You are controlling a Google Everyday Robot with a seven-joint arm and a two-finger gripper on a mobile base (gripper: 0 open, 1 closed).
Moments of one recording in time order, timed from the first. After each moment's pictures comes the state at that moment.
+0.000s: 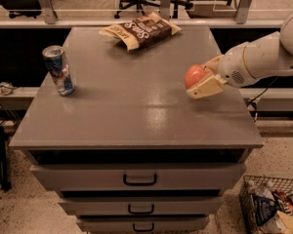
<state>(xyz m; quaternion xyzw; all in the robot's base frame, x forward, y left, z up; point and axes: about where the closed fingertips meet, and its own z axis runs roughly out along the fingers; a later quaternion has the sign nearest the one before) 0.596 -0.158 0.876 -0.49 0.77 0.10 0.39</state>
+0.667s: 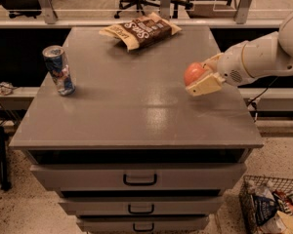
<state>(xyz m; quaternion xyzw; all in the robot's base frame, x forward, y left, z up) 0.604 -0.157 0.879 -0.48 0.77 0.10 0.40</state>
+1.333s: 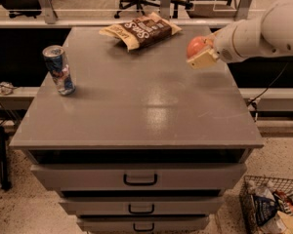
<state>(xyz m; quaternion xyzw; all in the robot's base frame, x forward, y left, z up) 0.691 -0.176 0.912 -0.43 0.77 -0.01 0.47</state>
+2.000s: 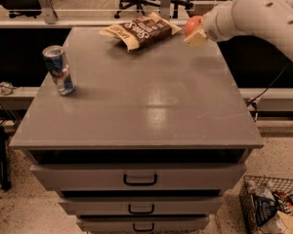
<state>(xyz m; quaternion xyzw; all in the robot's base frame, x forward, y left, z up) 0.782 -0.181 0.934 -0.42 0.76 -0.10 0.49</state>
